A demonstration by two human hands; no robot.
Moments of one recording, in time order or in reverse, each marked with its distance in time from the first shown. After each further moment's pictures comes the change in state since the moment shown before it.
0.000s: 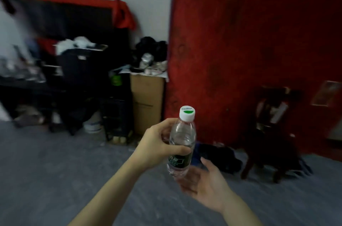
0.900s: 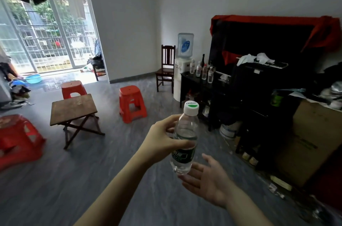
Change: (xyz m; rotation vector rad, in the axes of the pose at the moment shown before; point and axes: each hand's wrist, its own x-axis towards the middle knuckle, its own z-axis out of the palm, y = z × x) left_hand -0.378 -0.011 -0.338 0.310 0.820 -0.235; right_hand -0.045 0.289 0.400 -0.577 -0.601 0.384
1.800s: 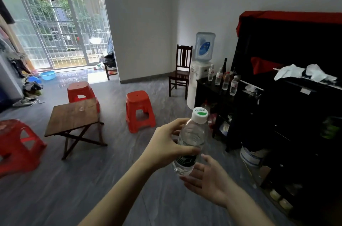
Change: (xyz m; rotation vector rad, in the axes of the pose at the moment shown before) left_hand 0.295 -0.110 -0.048 0.125 0.080 -0.012; right_hand 0.273 -0.217 0.054 -0.122 -0.059 0.056
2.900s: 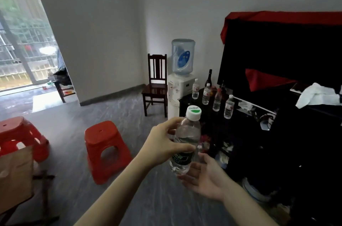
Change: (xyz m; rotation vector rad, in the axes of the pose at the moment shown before) left_hand 0.498 -0.200 -0.040 -0.023 -0.165 0.100; right_hand 0.385 -0.336 0.024 0.167 0.091 -0.111
